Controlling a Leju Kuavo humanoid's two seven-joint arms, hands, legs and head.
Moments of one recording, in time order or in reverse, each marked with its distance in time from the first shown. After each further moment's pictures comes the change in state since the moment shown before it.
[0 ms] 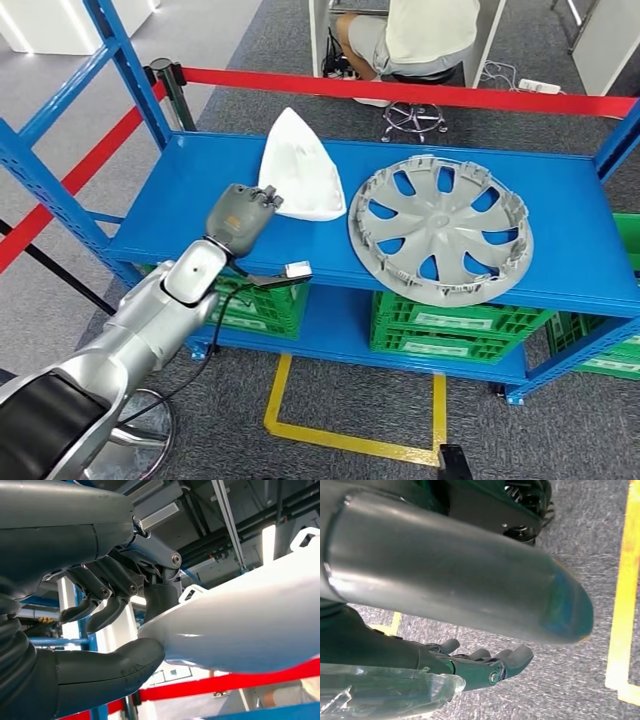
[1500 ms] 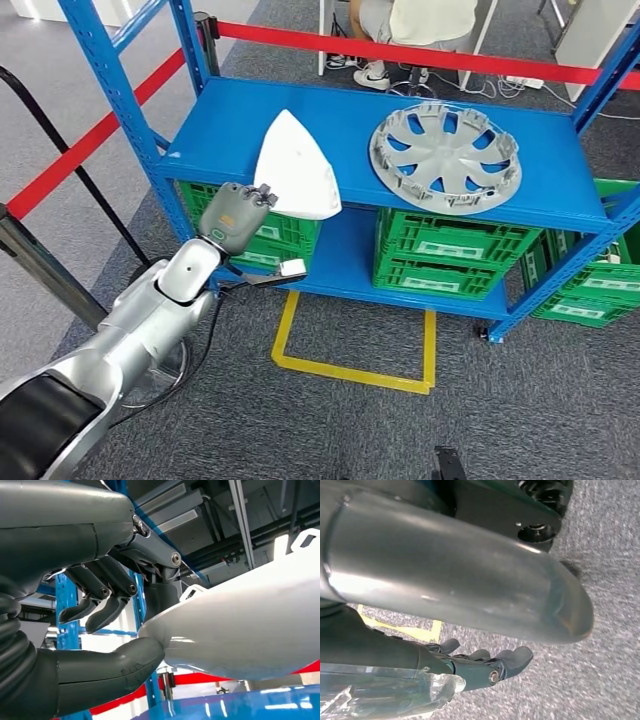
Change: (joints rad) left arm 0.009 0.006 0.023 -0.026 0.000 0.003 -0.018; right arm 0.002 -0.005 -0.001 -0.004 0.012 -0.001 0.000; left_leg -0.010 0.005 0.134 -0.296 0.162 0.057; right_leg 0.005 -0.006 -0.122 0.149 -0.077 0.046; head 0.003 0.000
